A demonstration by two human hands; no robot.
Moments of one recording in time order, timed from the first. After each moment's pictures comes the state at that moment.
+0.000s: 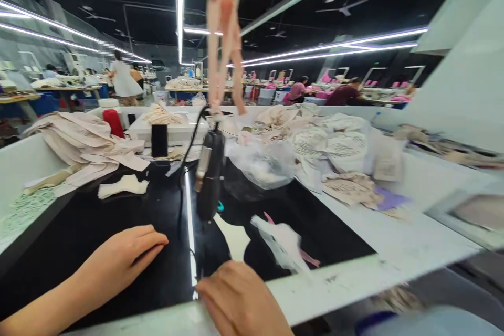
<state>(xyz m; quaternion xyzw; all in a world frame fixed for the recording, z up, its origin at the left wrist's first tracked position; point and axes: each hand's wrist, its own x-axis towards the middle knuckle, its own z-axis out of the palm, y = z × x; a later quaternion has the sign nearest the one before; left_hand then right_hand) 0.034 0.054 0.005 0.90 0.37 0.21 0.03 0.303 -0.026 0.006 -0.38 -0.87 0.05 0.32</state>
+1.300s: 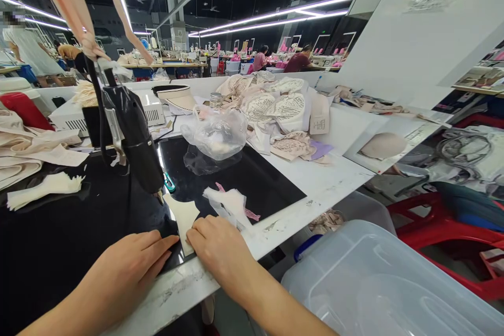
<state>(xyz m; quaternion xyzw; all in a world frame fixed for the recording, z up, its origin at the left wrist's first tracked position) 0.130 0.030 -0.011 0.95 0.26 0.18 -0.02 0.344 -0.015 -0.015 -0.49 -0.84 -0.11 0.21</state>
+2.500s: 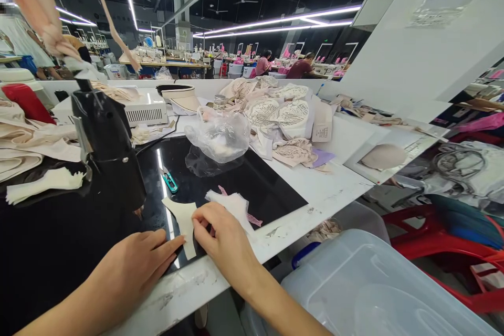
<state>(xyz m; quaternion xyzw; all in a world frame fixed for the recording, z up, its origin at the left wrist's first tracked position) 0.136 0.030 -0.006 0.97 0.25 0.03 -0.07 0.339 -0.008 0.013 -0.59 -0.68 0.18 0.39</state>
